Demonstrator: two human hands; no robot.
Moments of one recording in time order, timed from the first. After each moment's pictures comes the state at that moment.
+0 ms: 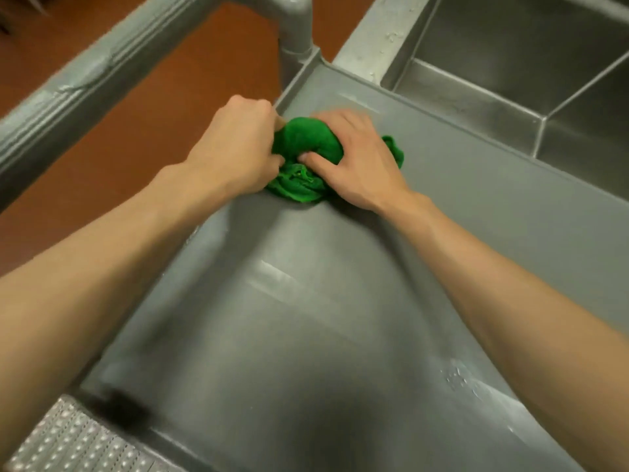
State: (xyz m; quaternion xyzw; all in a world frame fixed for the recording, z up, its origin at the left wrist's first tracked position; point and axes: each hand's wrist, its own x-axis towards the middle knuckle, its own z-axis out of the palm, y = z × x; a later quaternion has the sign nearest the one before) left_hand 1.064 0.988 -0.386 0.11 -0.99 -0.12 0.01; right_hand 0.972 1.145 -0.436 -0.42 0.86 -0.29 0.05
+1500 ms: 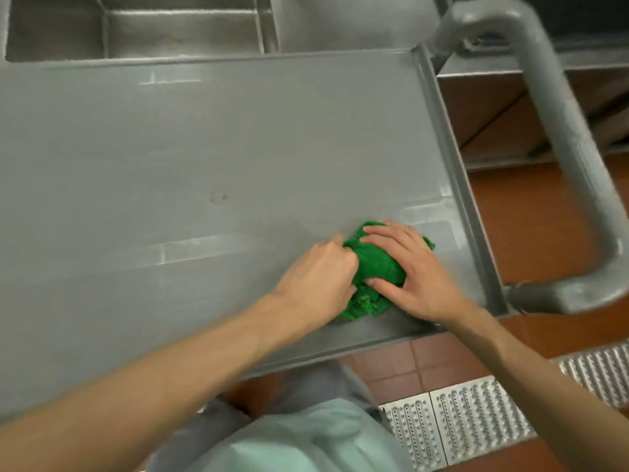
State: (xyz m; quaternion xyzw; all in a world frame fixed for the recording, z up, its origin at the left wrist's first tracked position) left_hand 1.211 1.503 -0.360 -0.31 -0.91 -0.14 -0.22; right_hand 1.248 1.701 -0.408 -0.15 0.95 -0.28 0.06
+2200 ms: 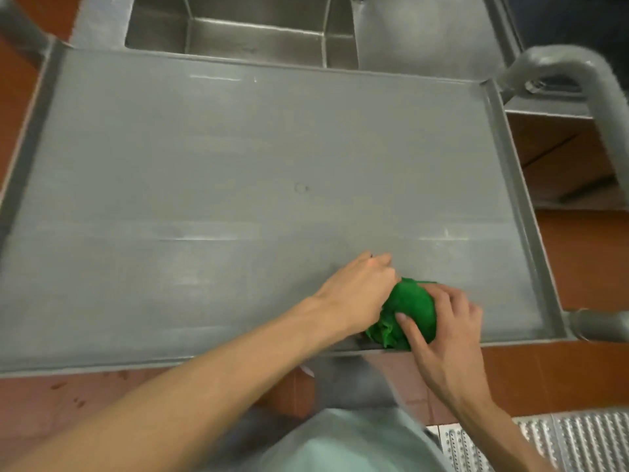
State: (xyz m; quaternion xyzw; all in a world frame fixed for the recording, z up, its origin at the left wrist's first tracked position) left_hand 1.232 1.422 -0.380 -0.33 -0.88 -0.25 -0.22; right_hand 1.329 1.584 -0.399 0.08 0.97 -0.22 0.01
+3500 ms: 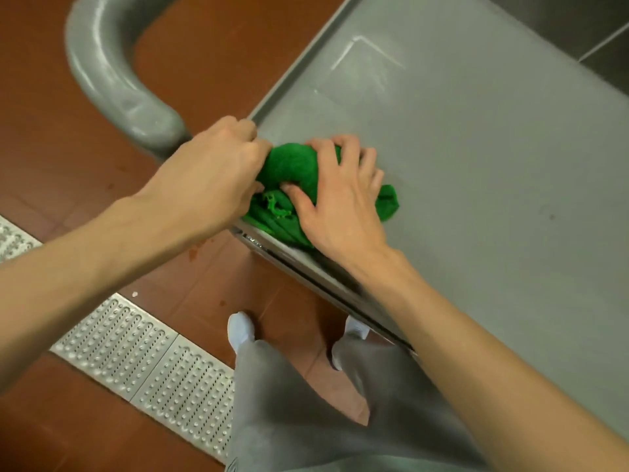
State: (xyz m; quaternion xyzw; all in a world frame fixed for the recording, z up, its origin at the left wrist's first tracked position) left_hand 1.321 1.025 -0.383 0.03 -0.99 -0.09 -0.02; right_hand 1.252 1.184 -0.422 -0.33 0.92 -0.22 0.04
